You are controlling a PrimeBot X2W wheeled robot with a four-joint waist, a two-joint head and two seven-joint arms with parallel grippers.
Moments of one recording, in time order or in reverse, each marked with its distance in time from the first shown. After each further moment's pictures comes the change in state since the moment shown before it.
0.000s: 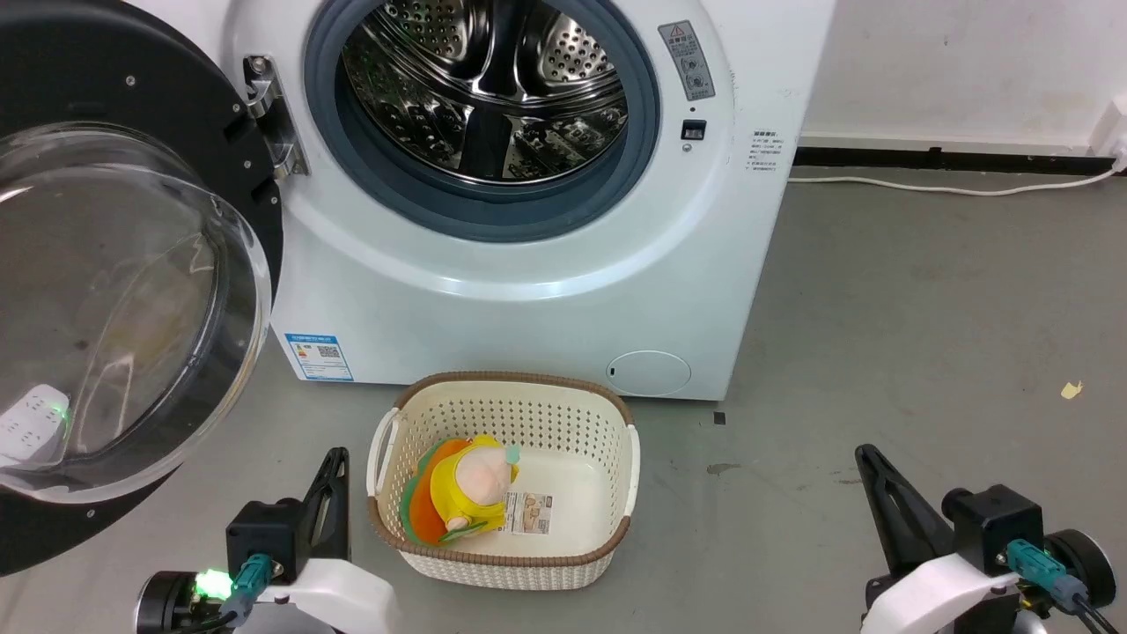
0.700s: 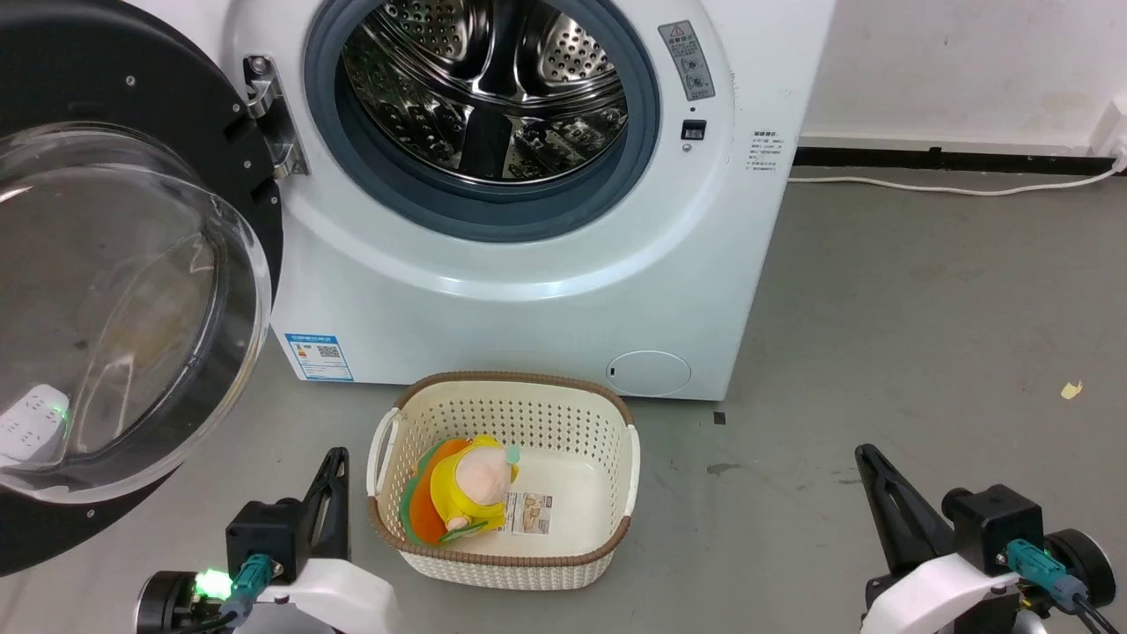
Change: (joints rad) left arm 0.000 0.000 0.001 0.000 0.000 0.000 0.000; right arm 0.000 0.000 0.001 0.000 0.000 0.000 0.000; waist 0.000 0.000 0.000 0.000
